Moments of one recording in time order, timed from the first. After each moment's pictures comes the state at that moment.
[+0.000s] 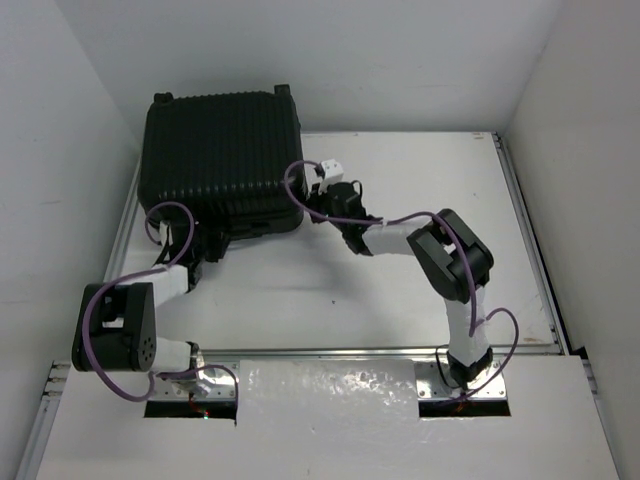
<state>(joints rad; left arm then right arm) 0.02 1.36 0.42 0.28 0.04 -1.34 0.66 2.02 1.08 0.63 0.08 0.25</state>
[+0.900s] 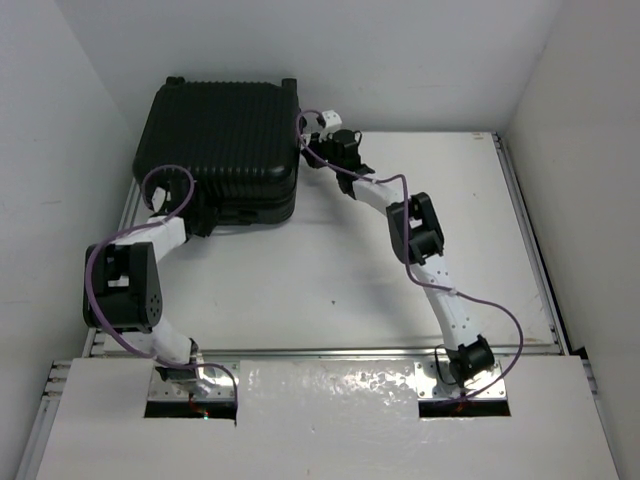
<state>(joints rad) 0.06 1.60 0.88 -0.17 -0.10 -1.11 0.43 2.76 2.24 0.36 -0.19 0.19</state>
